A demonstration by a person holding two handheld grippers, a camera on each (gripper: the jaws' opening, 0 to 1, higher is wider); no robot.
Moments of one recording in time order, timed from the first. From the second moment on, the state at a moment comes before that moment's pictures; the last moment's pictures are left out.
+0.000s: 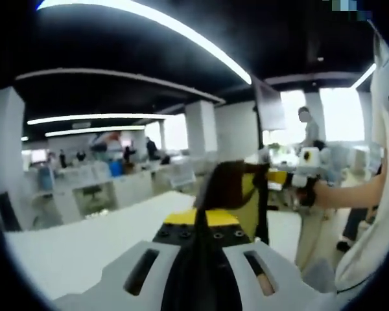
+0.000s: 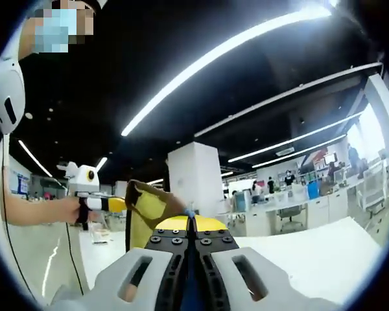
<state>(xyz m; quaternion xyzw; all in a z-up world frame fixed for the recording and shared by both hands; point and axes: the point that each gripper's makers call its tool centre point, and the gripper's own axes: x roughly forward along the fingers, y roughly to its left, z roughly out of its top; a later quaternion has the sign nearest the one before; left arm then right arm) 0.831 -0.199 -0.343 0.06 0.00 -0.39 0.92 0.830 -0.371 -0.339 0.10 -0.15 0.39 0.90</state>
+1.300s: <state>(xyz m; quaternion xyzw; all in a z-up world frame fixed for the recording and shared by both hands) 0.756 -0.205 -0.340 0.02 -0.03 -0.48 0.88 0.816 -0.367 -0.280 0.10 -0.21 0.39 0.89</state>
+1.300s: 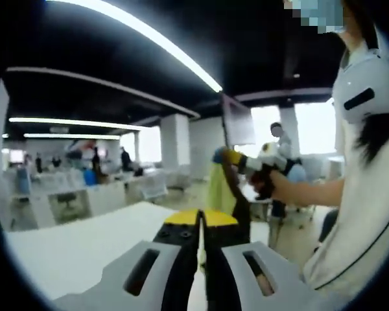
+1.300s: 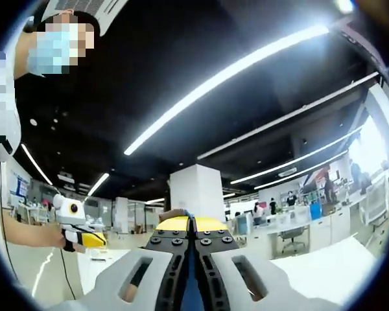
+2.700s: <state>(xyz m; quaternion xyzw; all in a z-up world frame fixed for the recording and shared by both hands) 0.758 -0.301 -0.456 0.09 0.06 -0.39 0.92 0.803 -0.346 -0.239 0.09 -0.26 0.40 0.88</state>
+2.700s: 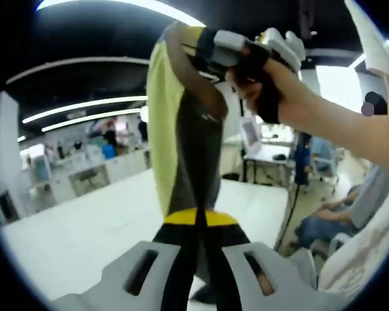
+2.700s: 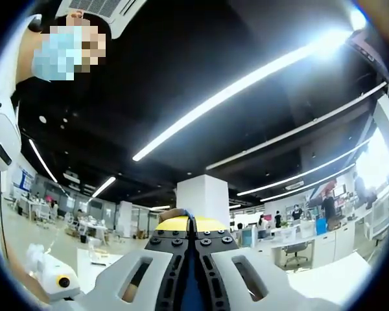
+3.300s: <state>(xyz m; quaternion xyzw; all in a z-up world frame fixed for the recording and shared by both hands) 0.781 -0.178 -0.382 0.09 -0.01 -0.25 0.96 0.800 -0.368 -0.254 0.06 -0.24 0.38 0.89</state>
